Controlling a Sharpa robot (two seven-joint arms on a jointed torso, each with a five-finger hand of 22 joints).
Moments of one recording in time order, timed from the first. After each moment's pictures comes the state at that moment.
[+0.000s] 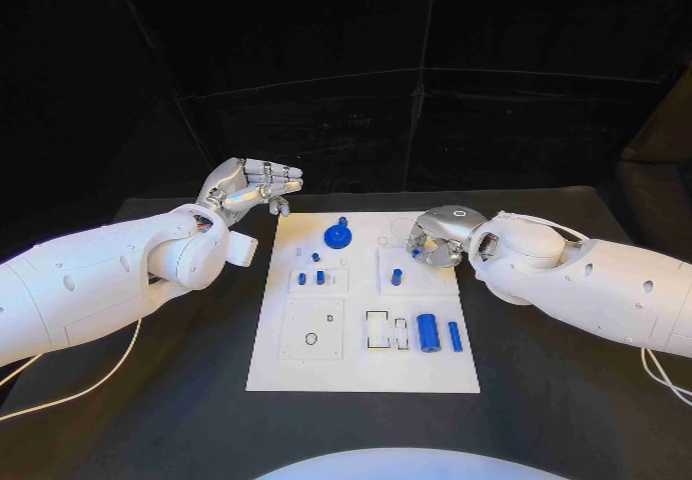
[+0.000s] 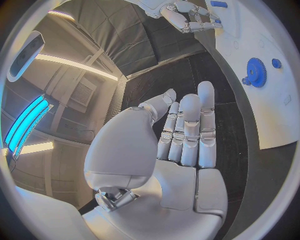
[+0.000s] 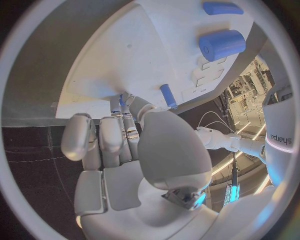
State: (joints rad) left arm 1.21 -0.83 -0.05 1.36 -0.17 -0.26 0.45; left_hand 1.32 -0.11 0.47 -0.10 0.05 1.05 0.18 0.11 0.07 1.11 0.10 0.17 0.07 1.22 0.02 1.03 0.50 0.17 1.18 0.11 0.65 0.69; right arm 1.16 -0.73 -0.02 1.39 -1.72 -0.17 -0.12; right_hand 1.40 -0.04 0.37 -0.09 0.14 1.10 0.15 0.07 0.07 1.15 0.08 0.19 0.07 1.46 0.00 1.24 1.02 0.09 1.37 0.10 1.34 1.14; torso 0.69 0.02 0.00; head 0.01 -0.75
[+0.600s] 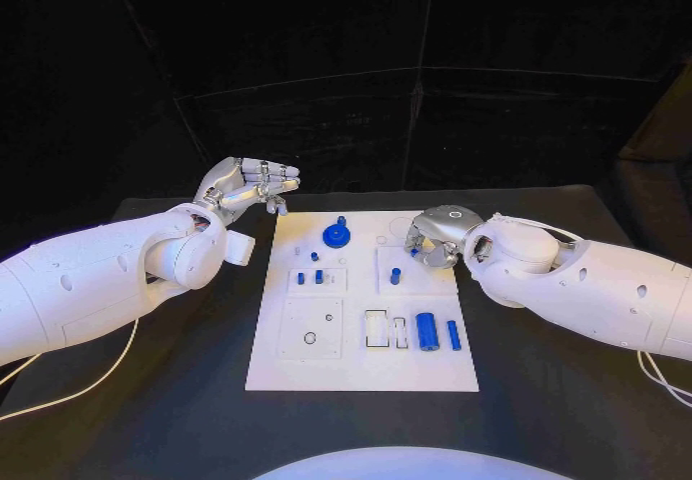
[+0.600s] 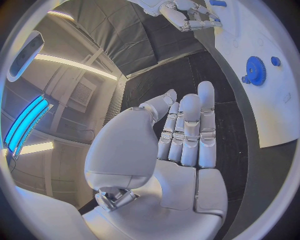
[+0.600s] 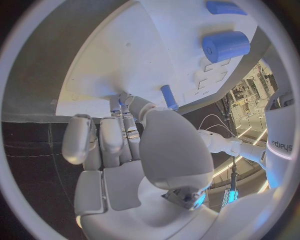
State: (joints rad) left arm 1.21 -0.83 -0.05 1.36 -0.17 -0.26 0.45; left_hand 1.33 -0.10 0.47 -0.10 0.05 1.05 0.18 0.11 0.07 1.11 0.10 0.17 0.07 1.22 0.02 1.03 0.49 0.17 1.18 0.11 0.65 0.69; right arm 1.14 -0.73 -0.02 1.41 -1.77 -0.20 -0.17; right_hand 1.39 -0.06 0.48 -0.11 0.11 1.13 0.14 0.08 0.07 1.19 0.07 0.19 0.07 1.47 -0.01 1.25 1.01 0.09 1.38 0.10 1.36 1.17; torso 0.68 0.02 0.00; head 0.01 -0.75
